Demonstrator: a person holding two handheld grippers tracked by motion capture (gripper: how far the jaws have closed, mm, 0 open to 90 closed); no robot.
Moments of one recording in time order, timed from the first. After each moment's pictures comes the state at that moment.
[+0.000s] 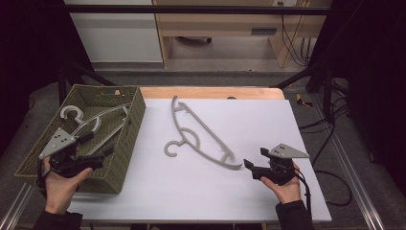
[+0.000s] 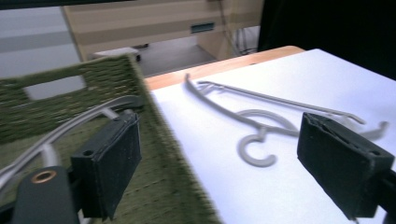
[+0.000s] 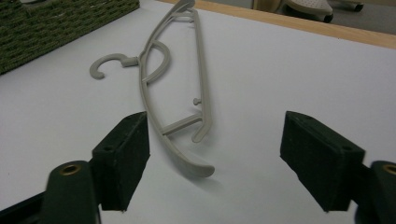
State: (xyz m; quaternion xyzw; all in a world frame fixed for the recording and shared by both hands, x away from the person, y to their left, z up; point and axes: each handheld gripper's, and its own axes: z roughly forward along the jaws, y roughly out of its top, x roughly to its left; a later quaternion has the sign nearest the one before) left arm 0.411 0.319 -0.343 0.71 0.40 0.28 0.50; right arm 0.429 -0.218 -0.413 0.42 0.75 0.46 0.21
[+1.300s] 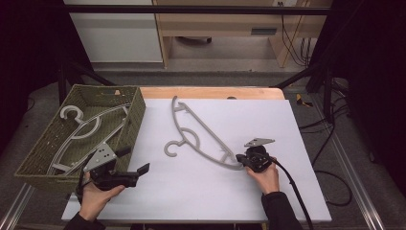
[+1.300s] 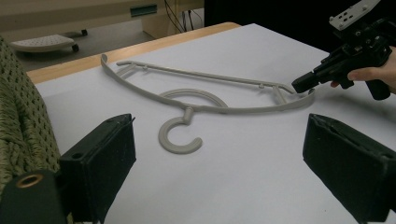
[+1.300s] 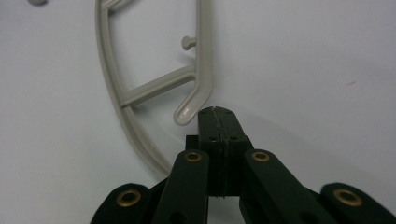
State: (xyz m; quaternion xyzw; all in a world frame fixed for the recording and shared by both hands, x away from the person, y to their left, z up) left arm 0.407 0.255 -0.382 0.76 0.35 0.20 0.51; right arm 0.490 -0.184 -0.471 0.45 0.81 0.36 0.13
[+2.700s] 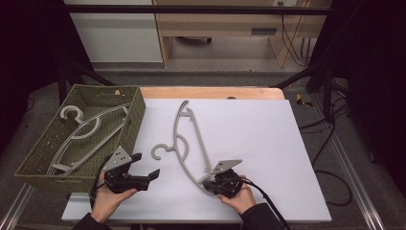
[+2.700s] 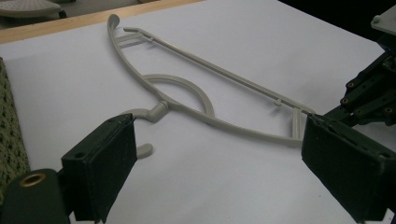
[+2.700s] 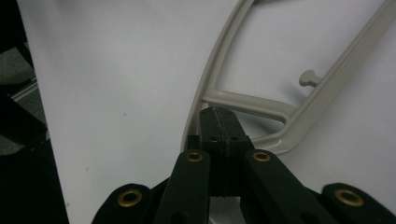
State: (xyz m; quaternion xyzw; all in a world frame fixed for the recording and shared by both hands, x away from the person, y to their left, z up) left arm 0.412 0.232 -0.406 0.78 0.37 0.17 0.47; right arm 0.426 -0.093 -0.473 0.30 0.87 0.40 0.03
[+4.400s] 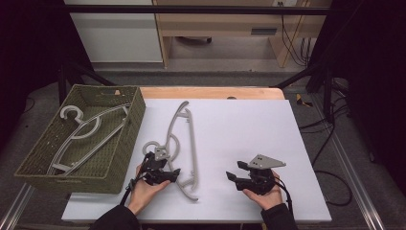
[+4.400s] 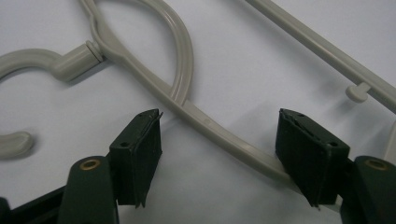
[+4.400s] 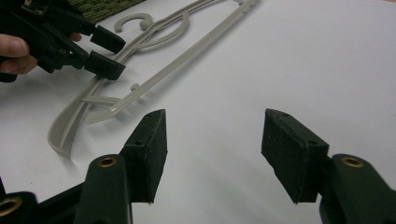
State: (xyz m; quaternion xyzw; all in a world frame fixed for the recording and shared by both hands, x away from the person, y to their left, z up) left arm 0.460 0.159 -0.476 0.82 0.44 0.17 0.32; right arm 0.416 -0.176 -0.443 0.37 0.79 0.47 0.16
